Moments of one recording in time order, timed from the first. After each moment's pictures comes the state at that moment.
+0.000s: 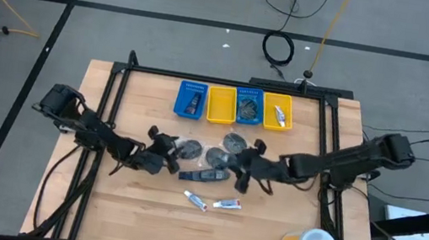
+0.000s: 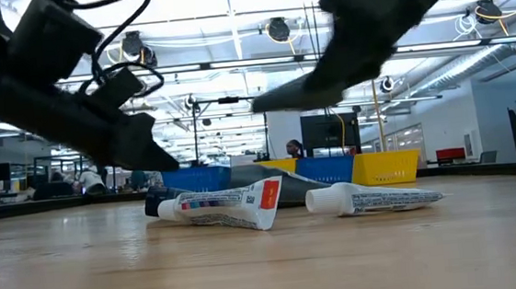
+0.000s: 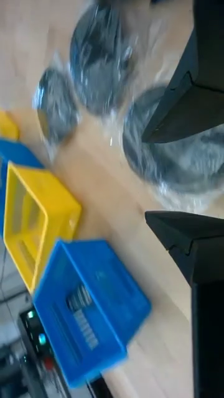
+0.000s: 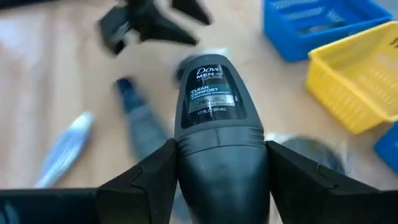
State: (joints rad) left arm -0.29 1.61 0.39 0.54 -0.91 -0.48; right arm 0.20 1.46 0.81 -0.02 0.42 0.37
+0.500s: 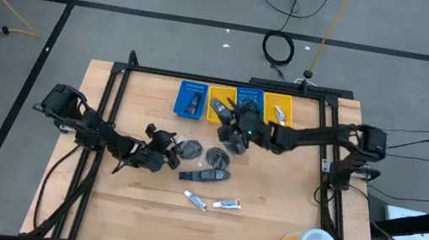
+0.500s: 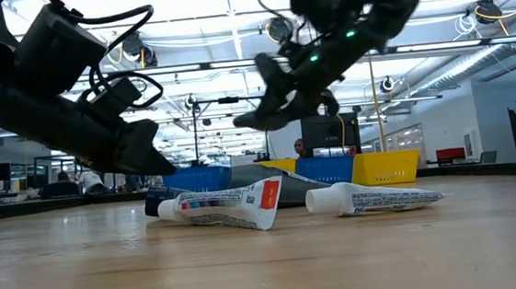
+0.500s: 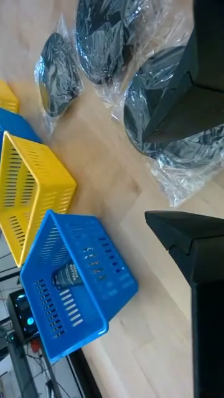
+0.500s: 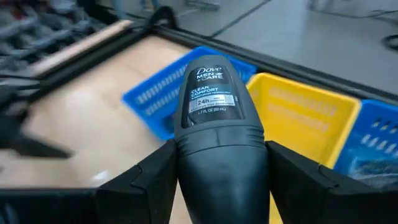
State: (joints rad) left arm -0.26 1.62 0.38 0.54 -0.93 -0.55; right arm -0.17 1.70 0.92 0.31 0.46 0.46
